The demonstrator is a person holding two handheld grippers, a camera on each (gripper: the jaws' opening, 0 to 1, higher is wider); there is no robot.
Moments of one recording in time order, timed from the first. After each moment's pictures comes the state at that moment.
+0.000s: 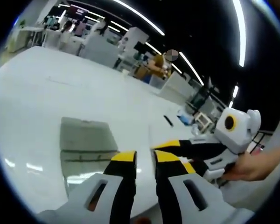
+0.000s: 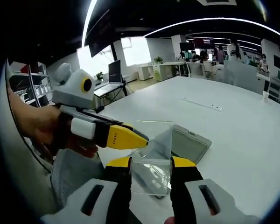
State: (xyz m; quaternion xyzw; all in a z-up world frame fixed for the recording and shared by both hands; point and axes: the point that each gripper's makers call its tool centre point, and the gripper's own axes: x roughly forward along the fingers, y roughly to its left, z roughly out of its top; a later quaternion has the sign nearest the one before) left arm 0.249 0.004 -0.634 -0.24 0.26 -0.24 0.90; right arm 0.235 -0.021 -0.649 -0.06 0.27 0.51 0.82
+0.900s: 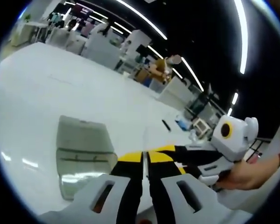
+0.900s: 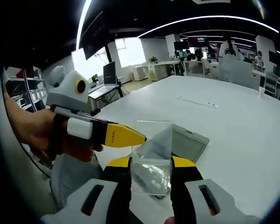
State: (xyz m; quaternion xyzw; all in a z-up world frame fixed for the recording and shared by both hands) left arm 0.250 0.001 -0.629 -0.27 0.25 -0.23 0.90; right arm 0.238 -0.021 -0.650 -0.05 0.28 0.48 0.83
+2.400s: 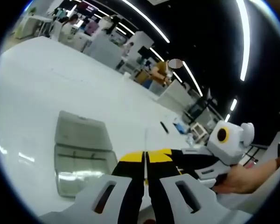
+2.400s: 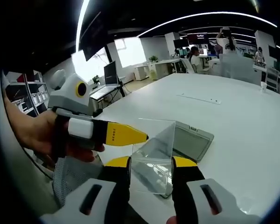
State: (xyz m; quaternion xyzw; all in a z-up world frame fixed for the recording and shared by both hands) left arm 0.248 0.004 -0.631 -0.29 0.24 -0.23 0.89; right arm 0.232 -0.015 -0.656 -0.03 0.30 0.49 0.82
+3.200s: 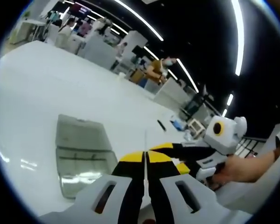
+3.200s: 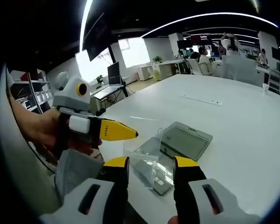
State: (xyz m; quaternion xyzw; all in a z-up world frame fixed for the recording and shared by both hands) left arm 0.240 0.006 -0.626 -0.28 0.24 -0.26 0.89; right arm 0.232 -0.030 -0.650 -0.04 0.29 0.51 0.81
